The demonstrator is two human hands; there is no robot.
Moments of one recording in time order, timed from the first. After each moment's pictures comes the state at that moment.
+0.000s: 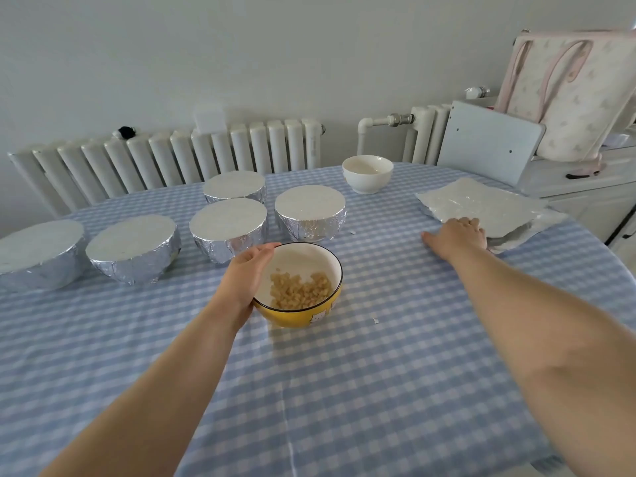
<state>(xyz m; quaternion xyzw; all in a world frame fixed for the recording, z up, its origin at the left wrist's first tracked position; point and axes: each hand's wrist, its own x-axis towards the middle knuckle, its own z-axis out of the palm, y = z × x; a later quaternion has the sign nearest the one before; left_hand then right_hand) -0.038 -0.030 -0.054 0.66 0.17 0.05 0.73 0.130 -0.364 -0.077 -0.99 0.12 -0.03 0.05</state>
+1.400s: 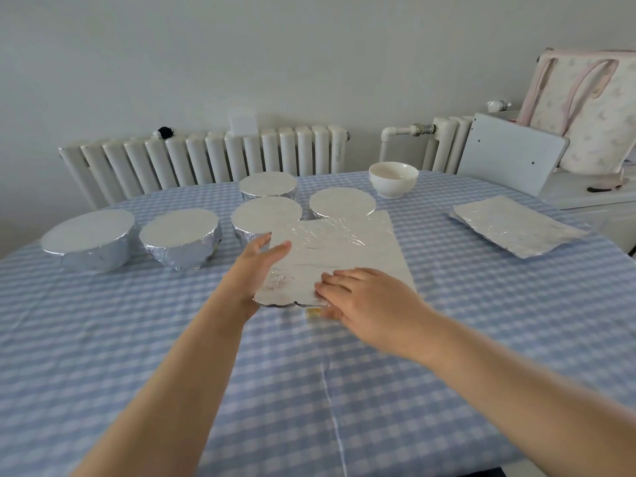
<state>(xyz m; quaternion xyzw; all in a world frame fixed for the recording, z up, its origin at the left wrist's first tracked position) -0.068 0.021 -0.044 0.63 0.13 0.01 0.77 -0.083 -0.200 -0.032 -0.87 -0.46 -0.17 0.01</state>
